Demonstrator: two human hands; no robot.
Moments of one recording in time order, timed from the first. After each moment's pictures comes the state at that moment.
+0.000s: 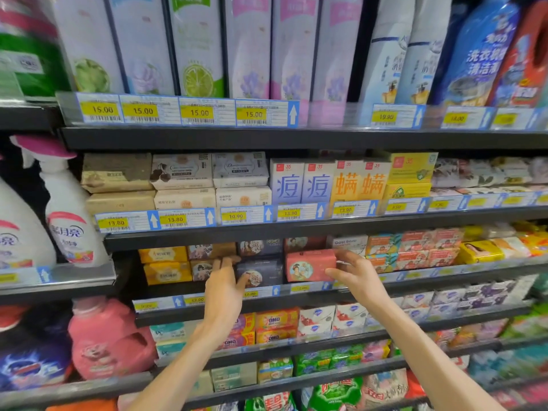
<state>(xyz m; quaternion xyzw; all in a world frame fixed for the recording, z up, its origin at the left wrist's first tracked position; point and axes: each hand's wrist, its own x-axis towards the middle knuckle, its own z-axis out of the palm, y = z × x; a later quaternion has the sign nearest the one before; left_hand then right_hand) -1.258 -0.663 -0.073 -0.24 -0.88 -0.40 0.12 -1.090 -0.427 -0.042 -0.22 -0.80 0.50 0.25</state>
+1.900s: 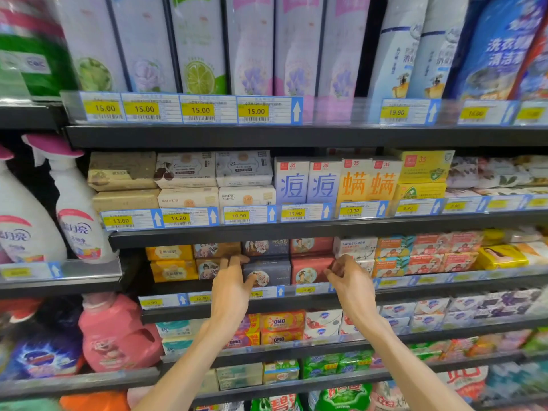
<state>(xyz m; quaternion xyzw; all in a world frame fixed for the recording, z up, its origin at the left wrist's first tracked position) -1.257 -0.654 -0.071 -0.22 -0.89 -0.38 0.12 -1.121 -0.440 -0.075 -0.31 -0.86 0.27 0.32</state>
